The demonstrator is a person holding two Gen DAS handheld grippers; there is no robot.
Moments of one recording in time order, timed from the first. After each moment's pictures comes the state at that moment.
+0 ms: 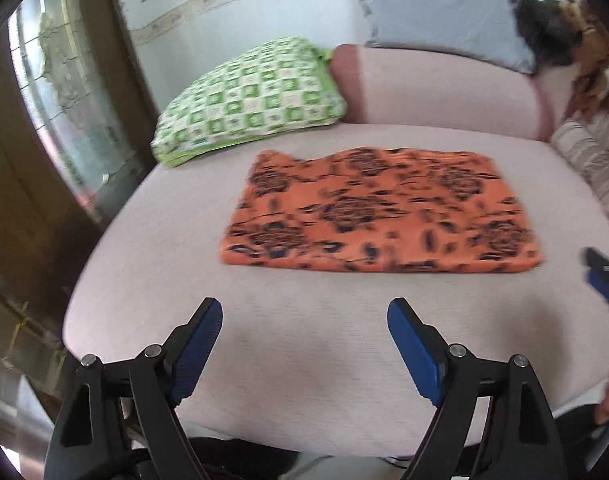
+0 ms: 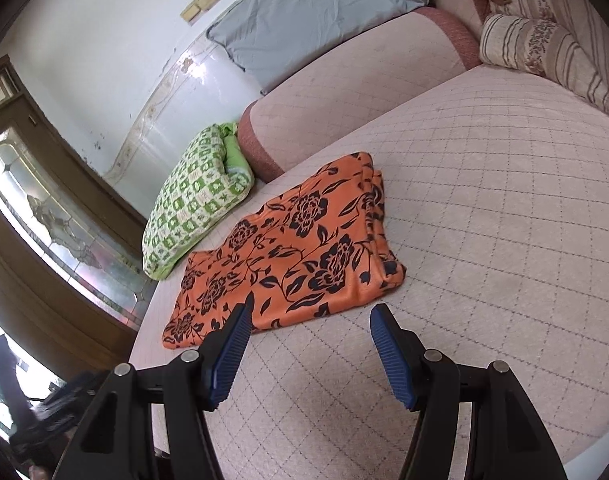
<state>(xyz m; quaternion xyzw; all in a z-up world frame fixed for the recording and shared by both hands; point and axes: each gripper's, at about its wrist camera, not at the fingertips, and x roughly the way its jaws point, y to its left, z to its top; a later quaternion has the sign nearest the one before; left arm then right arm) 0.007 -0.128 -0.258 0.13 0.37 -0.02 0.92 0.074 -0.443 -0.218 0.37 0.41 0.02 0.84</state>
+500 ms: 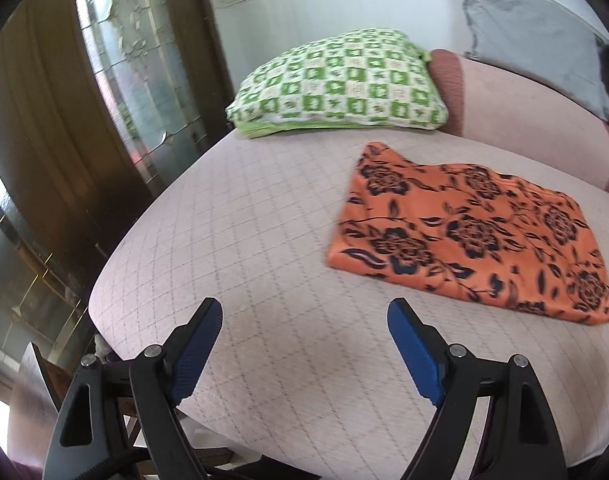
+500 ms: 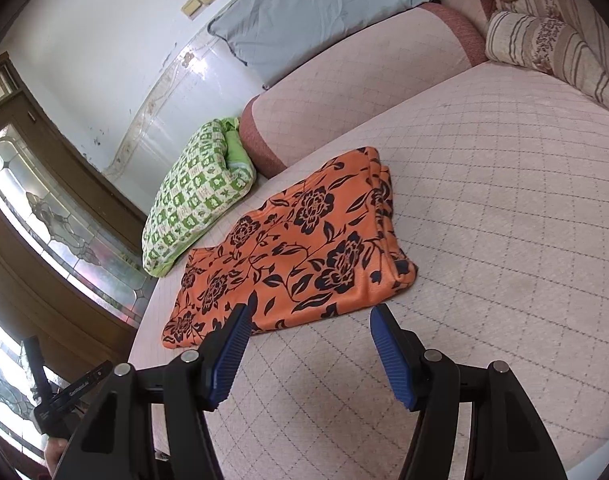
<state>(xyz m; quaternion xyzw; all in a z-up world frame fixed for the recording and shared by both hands) 0.056 -0.028 -0.274 0.06 0.37 0.08 0.92 0.087 -0.431 -0.222 0.36 0.42 0.03 0.83</state>
